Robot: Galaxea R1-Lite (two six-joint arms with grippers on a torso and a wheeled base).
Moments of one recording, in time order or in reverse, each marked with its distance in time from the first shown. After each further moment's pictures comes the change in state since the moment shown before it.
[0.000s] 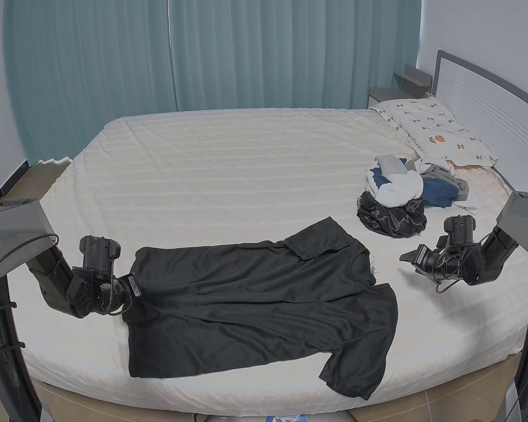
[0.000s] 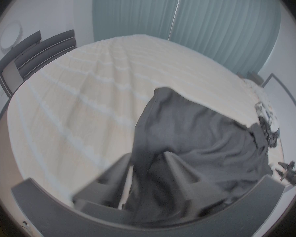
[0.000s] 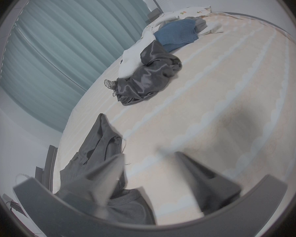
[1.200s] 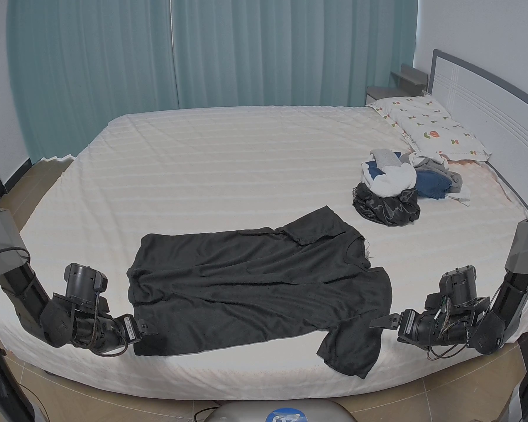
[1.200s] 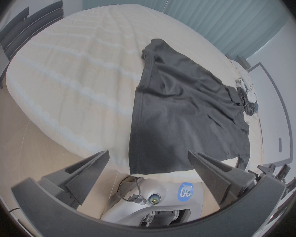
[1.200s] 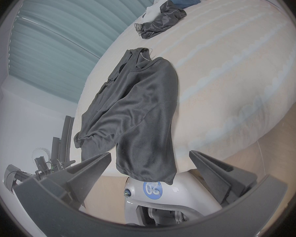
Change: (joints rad) left arm -0.023 -0.195 0.299 0.097 -0.263 -0.038; right arm 0.267 -0.253 0.677 -0.298 0.071 0.120
